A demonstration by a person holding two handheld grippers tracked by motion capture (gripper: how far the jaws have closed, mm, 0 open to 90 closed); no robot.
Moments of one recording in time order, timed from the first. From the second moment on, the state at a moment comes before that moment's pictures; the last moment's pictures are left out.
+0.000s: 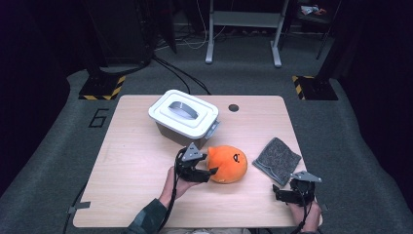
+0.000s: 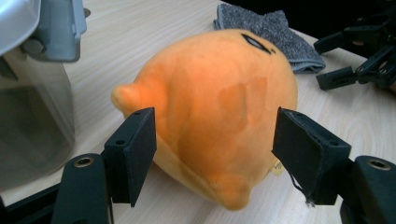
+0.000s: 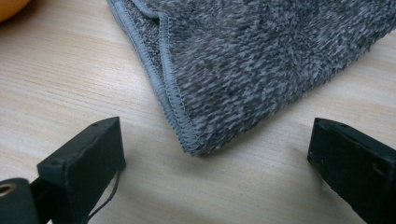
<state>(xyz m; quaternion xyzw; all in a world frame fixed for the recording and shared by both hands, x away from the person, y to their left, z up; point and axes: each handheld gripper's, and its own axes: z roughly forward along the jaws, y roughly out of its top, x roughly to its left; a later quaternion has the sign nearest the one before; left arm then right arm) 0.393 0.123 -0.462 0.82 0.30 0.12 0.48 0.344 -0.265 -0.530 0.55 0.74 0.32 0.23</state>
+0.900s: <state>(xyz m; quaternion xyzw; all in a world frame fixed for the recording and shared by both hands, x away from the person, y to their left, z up) 0.376 0.129 -0.496 0.82 0.32 0.09 0.47 0.343 -0.265 -0.530 0.55 0.74 0.32 0.23</state>
